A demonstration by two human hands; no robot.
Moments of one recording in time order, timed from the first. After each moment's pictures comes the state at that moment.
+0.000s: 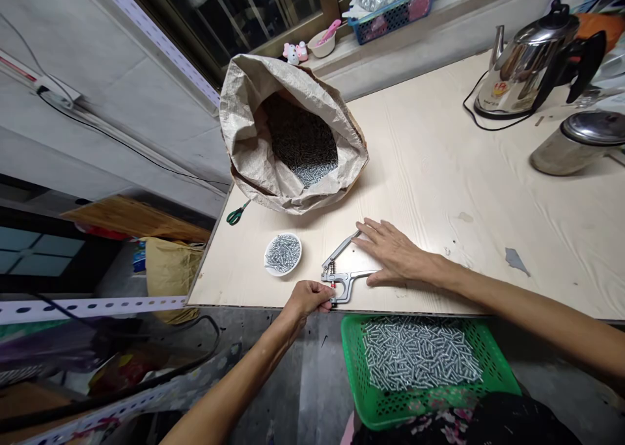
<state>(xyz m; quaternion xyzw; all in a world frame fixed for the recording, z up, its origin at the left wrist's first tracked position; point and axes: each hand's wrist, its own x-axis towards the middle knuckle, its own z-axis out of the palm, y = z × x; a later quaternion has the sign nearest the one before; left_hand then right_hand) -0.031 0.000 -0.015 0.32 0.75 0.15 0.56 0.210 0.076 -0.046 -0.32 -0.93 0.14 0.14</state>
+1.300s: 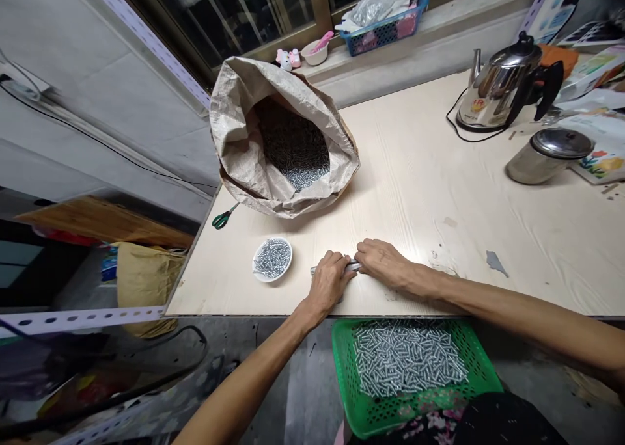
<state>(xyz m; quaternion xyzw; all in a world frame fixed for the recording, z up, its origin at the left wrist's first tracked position) 0.019 0.035 -0.027 0.83 0.53 0.07 0.14 0.198 0.073 -0.049 -0.34 -0.93 0.12 0.09</state>
